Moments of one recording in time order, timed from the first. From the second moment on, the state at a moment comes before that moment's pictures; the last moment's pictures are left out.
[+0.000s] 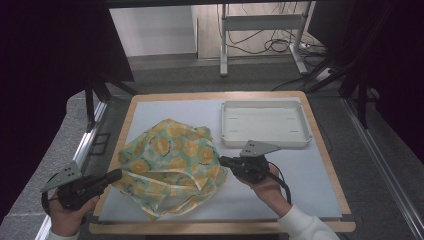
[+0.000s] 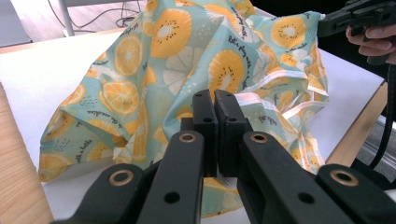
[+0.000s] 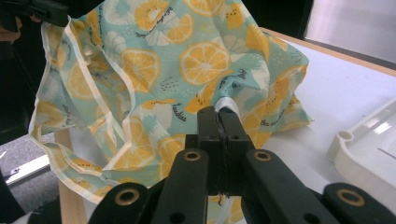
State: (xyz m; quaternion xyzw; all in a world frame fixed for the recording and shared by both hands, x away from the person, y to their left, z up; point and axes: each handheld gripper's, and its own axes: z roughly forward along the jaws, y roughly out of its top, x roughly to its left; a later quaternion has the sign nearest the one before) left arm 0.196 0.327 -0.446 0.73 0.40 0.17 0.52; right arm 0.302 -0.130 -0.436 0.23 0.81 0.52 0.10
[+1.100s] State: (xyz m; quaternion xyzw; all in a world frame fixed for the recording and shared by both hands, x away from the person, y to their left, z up) left arm 0.211 0.320 -0.443 0.73 0.40 0.17 0.53; right arm 0.282 -0.129 -0.431 0.22 0.82 0.52 0.13
